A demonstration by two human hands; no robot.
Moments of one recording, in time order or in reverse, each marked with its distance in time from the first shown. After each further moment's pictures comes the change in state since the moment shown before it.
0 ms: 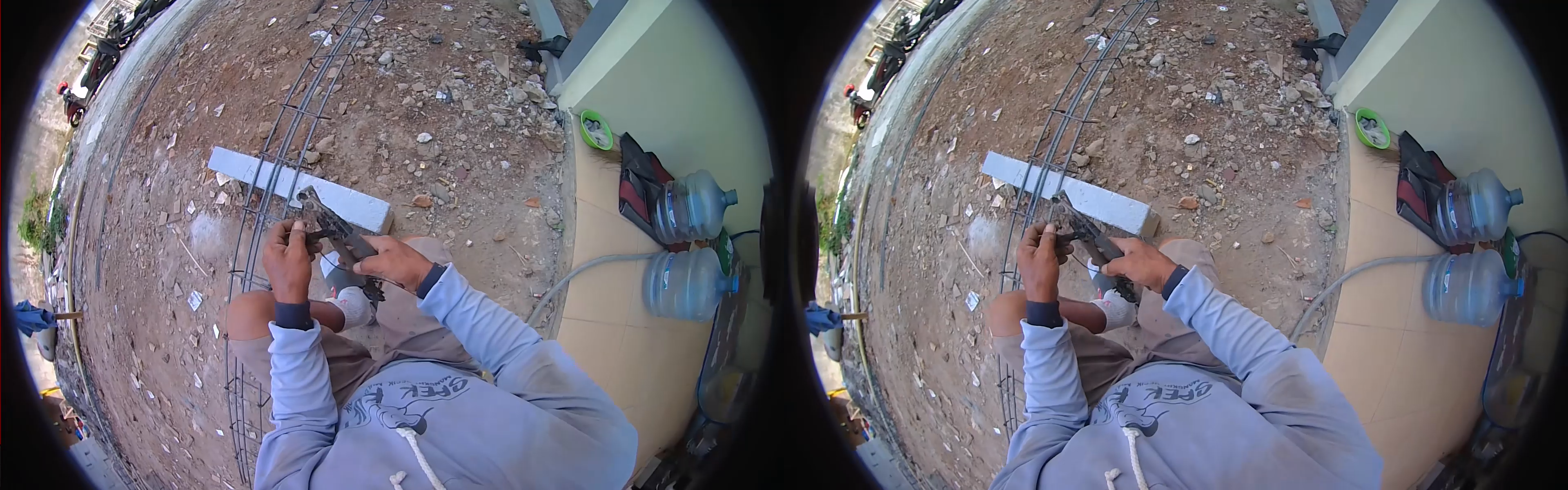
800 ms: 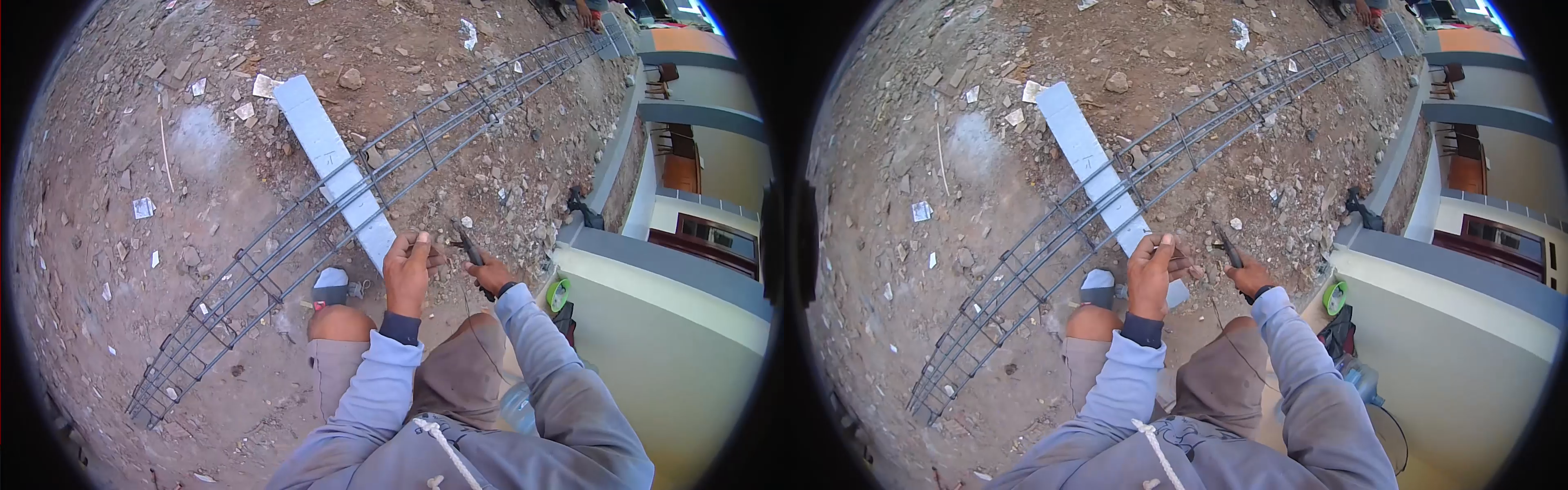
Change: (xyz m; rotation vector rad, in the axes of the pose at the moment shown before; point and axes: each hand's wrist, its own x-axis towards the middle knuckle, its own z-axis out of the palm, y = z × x) left_hand 0.161 0.035 0.019 -0.988 0.121 -0.697; right_hand 0.174 -0.121 -0.141 -1.242 0.256 0.794
